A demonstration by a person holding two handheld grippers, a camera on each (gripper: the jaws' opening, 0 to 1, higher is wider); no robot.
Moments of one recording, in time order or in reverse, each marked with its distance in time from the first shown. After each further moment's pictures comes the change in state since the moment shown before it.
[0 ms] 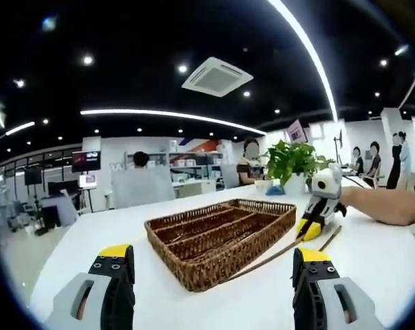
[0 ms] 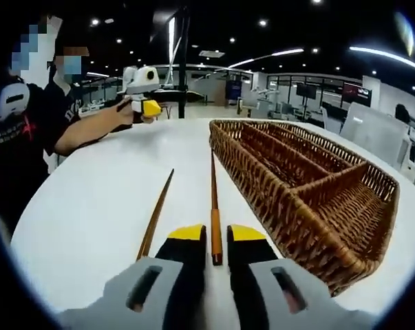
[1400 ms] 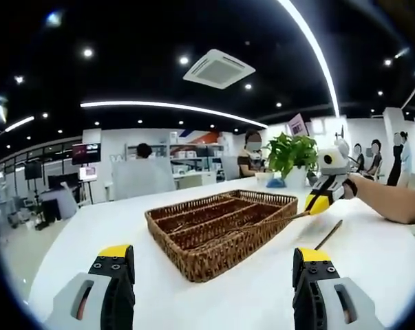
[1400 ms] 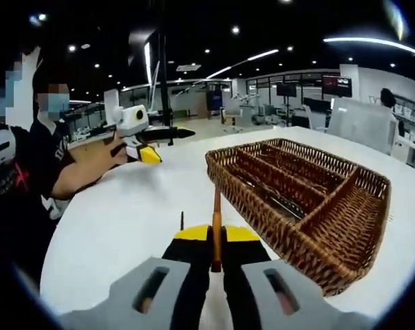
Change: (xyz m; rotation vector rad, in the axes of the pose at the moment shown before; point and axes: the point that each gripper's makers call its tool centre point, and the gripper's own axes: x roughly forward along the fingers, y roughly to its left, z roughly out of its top) left arm 0.000 0.003 -0.011 -0.006 0.045 -0.008; right arm -0.017 0.016 0.059 0.174 -0.088 -0.075
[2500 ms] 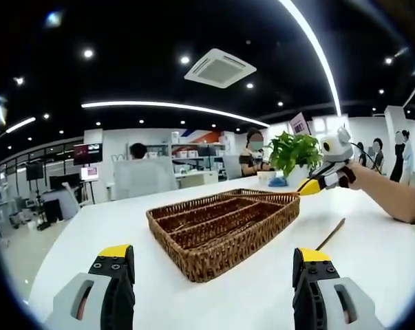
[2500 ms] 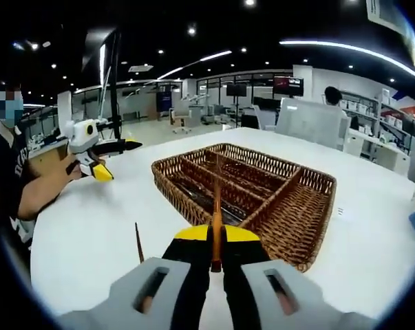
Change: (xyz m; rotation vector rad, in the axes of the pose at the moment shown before) left arm 0.002 0.001 -0.003 0.008 0.006 0.011; right arm -0.023 -0.046 0.012 0.054 0.023 -0.342
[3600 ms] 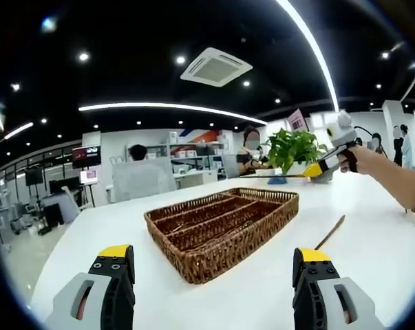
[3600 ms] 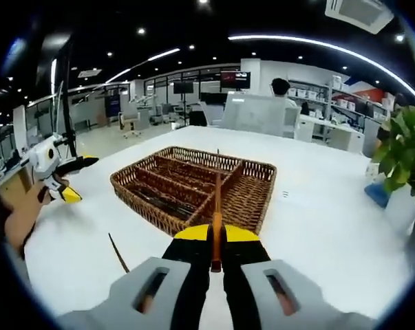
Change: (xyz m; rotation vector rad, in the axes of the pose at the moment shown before) left arm 0.001 -0.006 0.002 0.028 0.002 -0.002; right arm -0.058 -0.043 0.006 0.152 0.038 -0.328
